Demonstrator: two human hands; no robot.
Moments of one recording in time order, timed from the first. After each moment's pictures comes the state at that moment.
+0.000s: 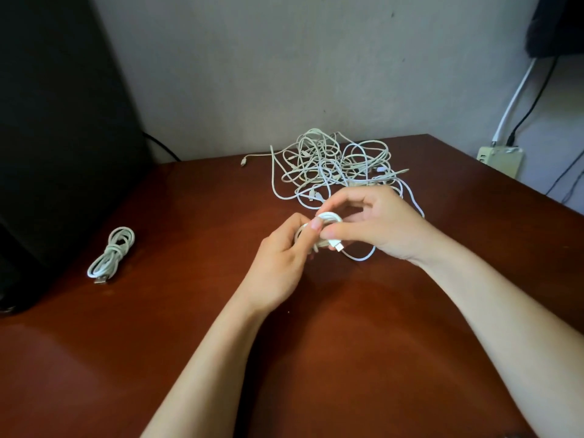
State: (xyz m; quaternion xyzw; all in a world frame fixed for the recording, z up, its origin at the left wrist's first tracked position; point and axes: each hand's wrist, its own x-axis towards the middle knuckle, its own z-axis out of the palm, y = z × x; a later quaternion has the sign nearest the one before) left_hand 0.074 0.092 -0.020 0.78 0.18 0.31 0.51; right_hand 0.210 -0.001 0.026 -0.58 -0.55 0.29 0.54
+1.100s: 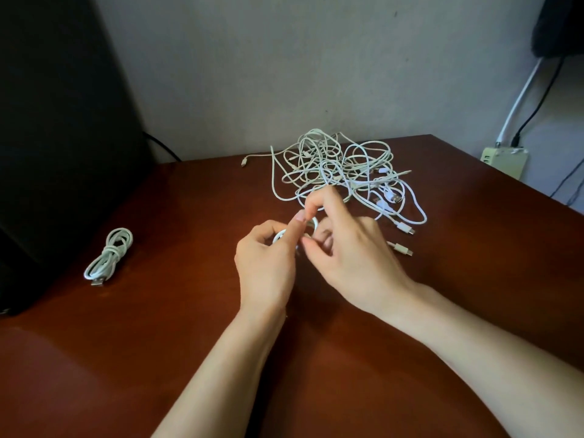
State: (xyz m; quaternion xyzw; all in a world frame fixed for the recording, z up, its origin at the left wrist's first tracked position) left_hand 0.080 0.079 -0.019 0.60 0.34 0.47 0.55; right_hand 0.167 0.000 0.005 -0.64 -0.62 -0.06 0.45
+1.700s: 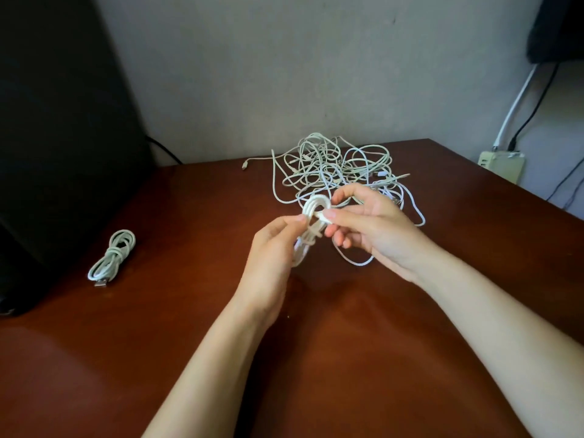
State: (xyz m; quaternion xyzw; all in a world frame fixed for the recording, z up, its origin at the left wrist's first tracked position) left_hand 0.078 0.081 -0.007 0.58 0.24 0.37 0.69; right_hand 0.201 0.003 0.025 -0.55 -0.40 0.37 0.63
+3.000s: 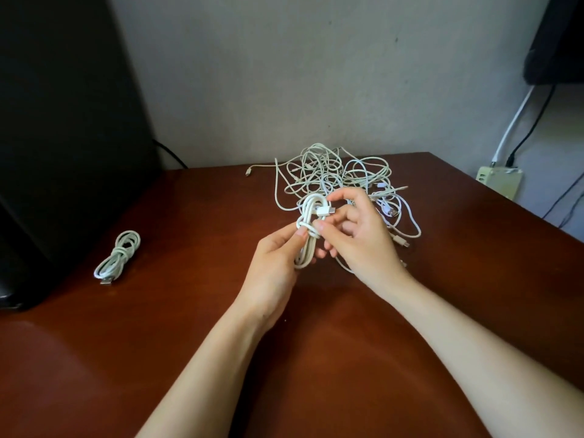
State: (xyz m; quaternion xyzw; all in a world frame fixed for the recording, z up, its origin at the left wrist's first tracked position) left_hand 0.076 0.077 -0.008 0.58 0.15 0.34 0.73; right_hand 0.190 0.014 0.005 -0.57 -0.47 0.17 0.65
